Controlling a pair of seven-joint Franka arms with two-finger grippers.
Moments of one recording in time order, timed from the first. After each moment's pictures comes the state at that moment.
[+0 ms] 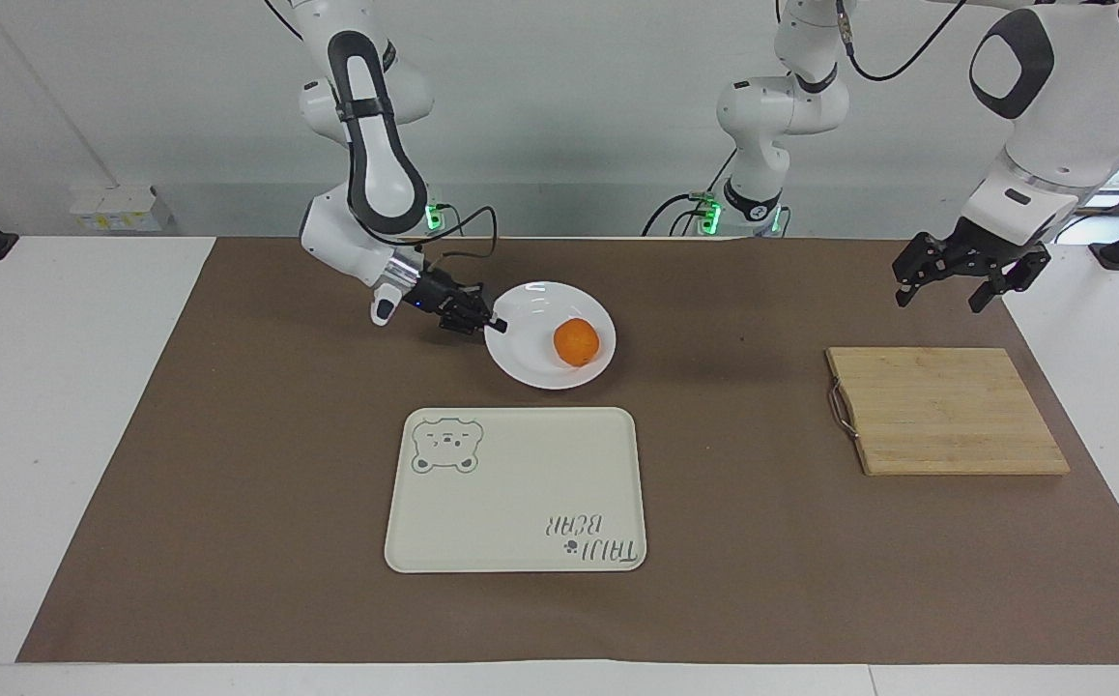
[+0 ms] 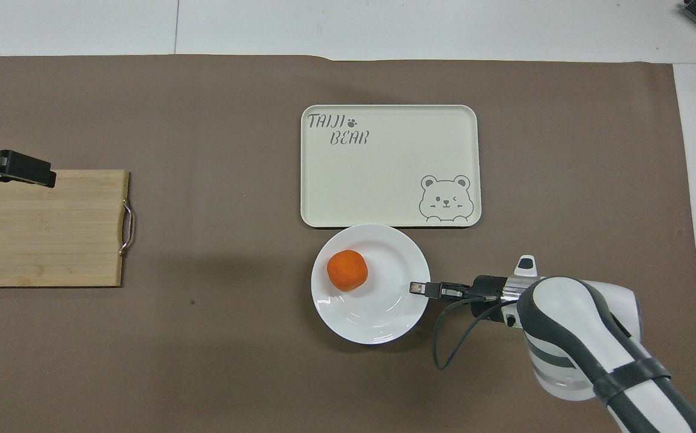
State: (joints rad) left arm 0.00 0.06 -0.01 -1.56 -0.02 1.66 0.14; right arm 0.32 -0.05 -0.05 -2.53 1.44 2.32 -0.71
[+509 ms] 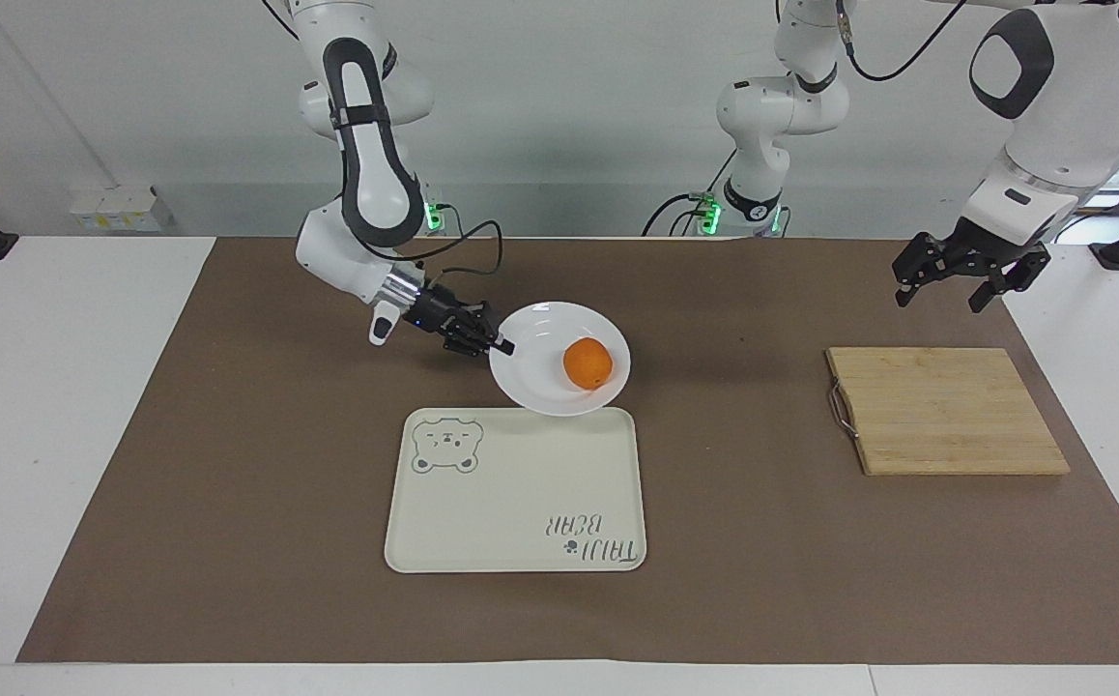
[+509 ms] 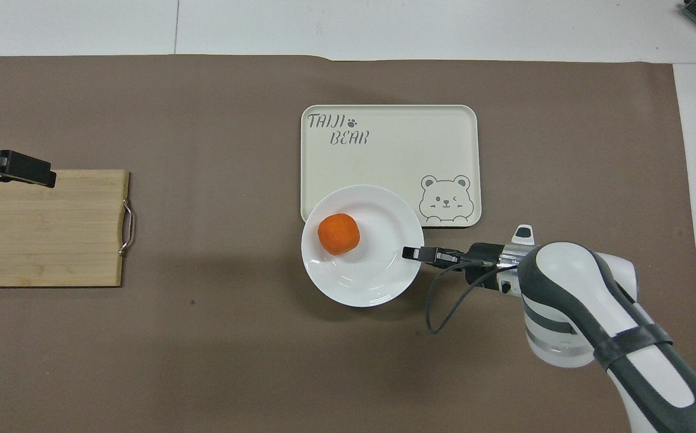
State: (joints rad) left arm 0.00 0.06 -0.01 -1.56 -0.02 1.66 0.14; right arm 0.31 0.08 -0.06 -2.32 1.46 2.32 -0.67
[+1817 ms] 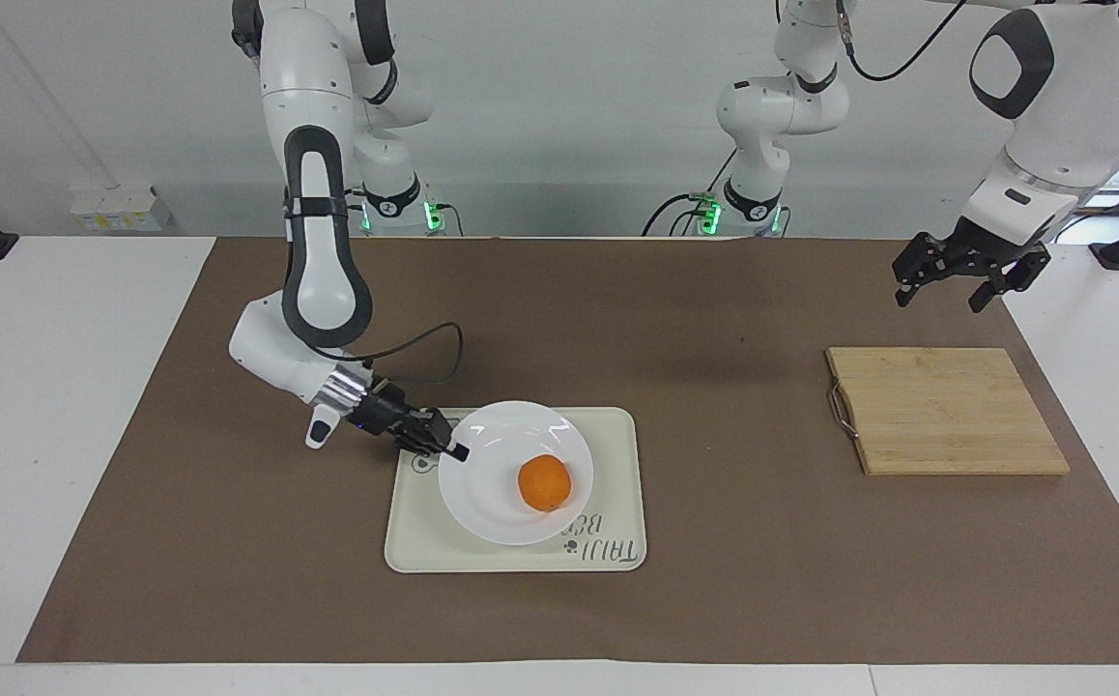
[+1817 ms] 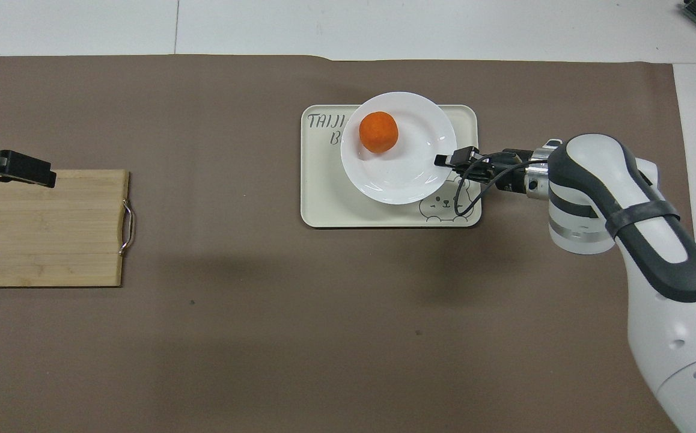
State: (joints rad) left arm 0.00 0.06 -0.01 -1.56 -0.02 1.66 0.14; right arm 0.15 0.44 -0.06 -1.88 1.31 2.25 -0.55
